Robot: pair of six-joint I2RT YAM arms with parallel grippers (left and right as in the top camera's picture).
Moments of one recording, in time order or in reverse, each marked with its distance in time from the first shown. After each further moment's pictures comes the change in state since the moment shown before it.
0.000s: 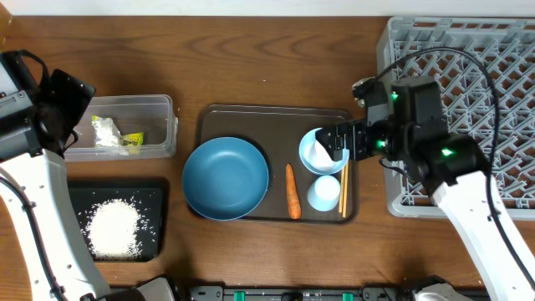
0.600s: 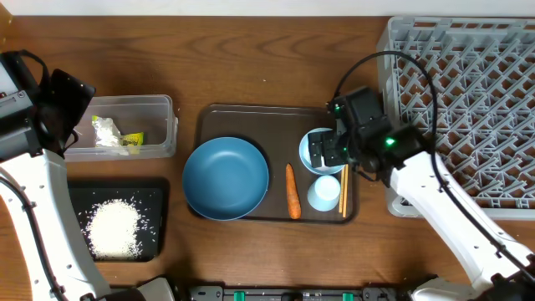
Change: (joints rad) left arm 0.000 0.000 0.000 0.000 0.000 0.000; right arm 0.185 0.167 0.000 -0.045 0.406 0.139
